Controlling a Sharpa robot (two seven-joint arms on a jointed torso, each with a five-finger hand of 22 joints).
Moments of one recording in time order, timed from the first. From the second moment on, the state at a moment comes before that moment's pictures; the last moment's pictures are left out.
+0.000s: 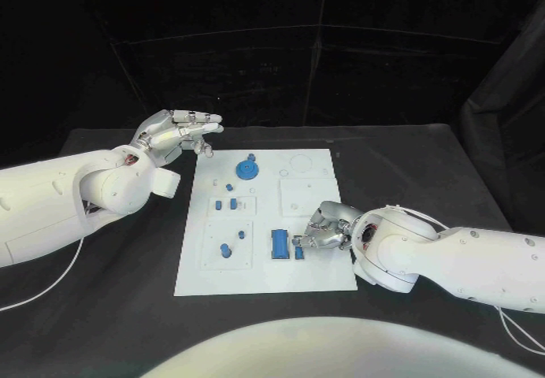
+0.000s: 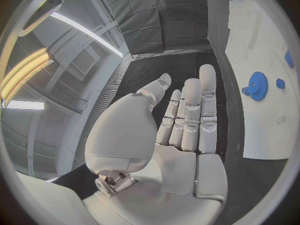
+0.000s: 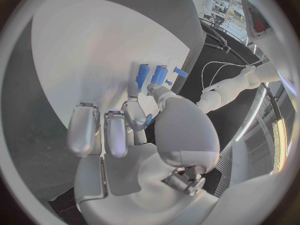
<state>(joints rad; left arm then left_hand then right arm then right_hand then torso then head) 1.30 -0.86 -0.20 1.39 0.02 -0.08 0.42 1.28 -0.09 0.34 -0.09 0.05 0.96 0.19 0.13 0.07 0.98 0.13 0.31 0.07 1.19 0.03 1.00 0.53 0.17 1.21 0.13 0.60 0.61 0.98 -0.90 -0.06 1.88 -1.21 -0.34 -0.63 1.05 -0.15 0.27 0.15 0.38 1.13 0.03 0.28 0.39 1.42 -0.04 1.14 1.20 1.46 -0.10 1.45 1.31 0.09 1.45 0.00 1.37 1.16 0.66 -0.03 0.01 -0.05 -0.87</state>
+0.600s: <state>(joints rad) 1.30 -0.86 -0.20 1.39 0.02 -0.08 0.42 1.28 -0.09 0.34 -0.09 0.05 0.96 0.19 0.13 0.07 0.98 0.13 0.31 0.07 1.19 0.03 1.00 0.53 0.17 1.21 0.13 0.60 0.61 0.98 -0.91 -0.06 1.89 -1.24 -0.32 -0.63 1.08 -0.14 0.18 0.13 0.33 1.13 0.04 0.27 0.40 1.41 -0.03 1.12 1.20 1.46 -0.10 1.45 1.31 0.09 1.45 0.00 1.36 1.14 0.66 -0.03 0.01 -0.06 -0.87</state>
